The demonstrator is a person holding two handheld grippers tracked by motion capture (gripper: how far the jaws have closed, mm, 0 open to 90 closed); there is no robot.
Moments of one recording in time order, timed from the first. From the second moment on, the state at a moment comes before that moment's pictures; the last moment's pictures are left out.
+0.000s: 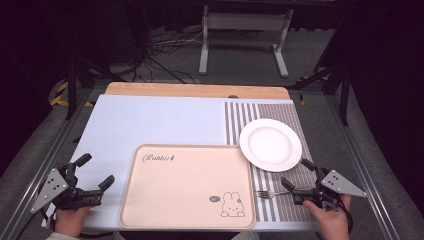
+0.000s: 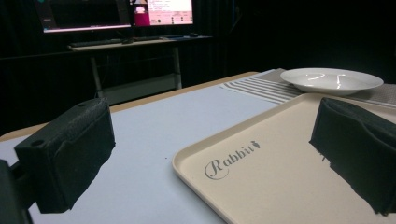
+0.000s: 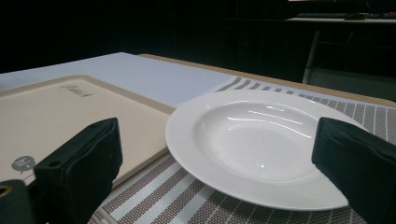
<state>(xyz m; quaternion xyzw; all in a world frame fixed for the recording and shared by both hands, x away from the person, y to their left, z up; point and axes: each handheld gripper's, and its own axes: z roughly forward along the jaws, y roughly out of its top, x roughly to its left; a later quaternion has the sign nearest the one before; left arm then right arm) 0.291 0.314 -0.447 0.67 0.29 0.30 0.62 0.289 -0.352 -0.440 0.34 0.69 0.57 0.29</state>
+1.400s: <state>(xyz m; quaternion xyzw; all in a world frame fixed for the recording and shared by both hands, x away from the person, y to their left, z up) 0.290 0.312 -0.445 0.67 0.28 0.30 0.61 0.318 -0.332 -0.368 0.25 0.82 0.45 0.25</state>
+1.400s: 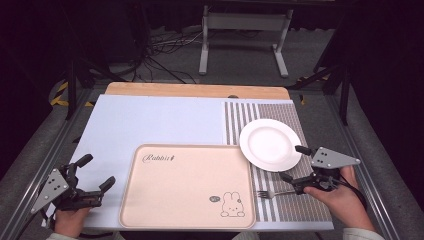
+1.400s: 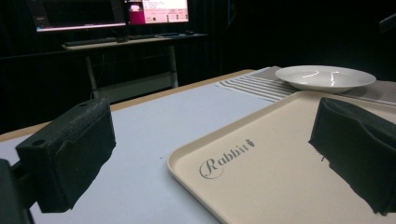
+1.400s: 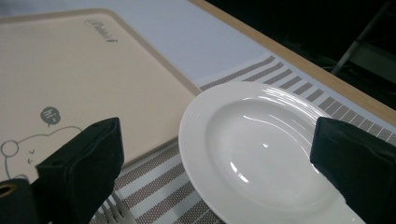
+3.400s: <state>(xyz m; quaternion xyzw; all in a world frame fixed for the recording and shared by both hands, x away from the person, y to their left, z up) 0.290 0.313 -0.445 0.67 0.29 0.30 0.62 0.353 -0.300 -0.378 0.11 0.98 0.10 0.09</state>
